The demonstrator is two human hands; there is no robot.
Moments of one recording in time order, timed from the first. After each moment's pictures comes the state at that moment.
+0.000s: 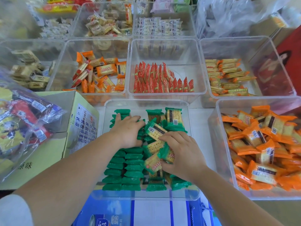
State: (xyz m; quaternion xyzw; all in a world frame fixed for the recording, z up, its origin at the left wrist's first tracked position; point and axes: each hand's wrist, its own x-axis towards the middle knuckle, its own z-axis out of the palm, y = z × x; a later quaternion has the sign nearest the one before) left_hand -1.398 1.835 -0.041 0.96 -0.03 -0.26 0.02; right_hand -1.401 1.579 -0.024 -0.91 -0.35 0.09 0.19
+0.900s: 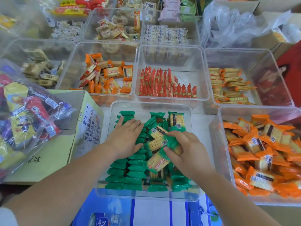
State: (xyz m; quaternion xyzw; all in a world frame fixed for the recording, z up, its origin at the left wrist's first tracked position) left_hand -1.438 1.844 -0.036 0.98 -0.05 -0.17 -0.01; right_hand -1.401 1.584 0.009 -0.92 -0.29 0.06 0.28
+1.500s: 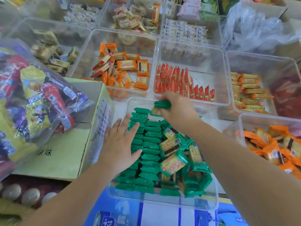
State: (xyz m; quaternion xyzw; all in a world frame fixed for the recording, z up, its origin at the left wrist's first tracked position) left_hand -1.502 1.866 -0.037 0.98 0.13 -0.10 0.07; right_hand -1.317 1.718 0.036 -0.90 -0.32 0.13 0.28
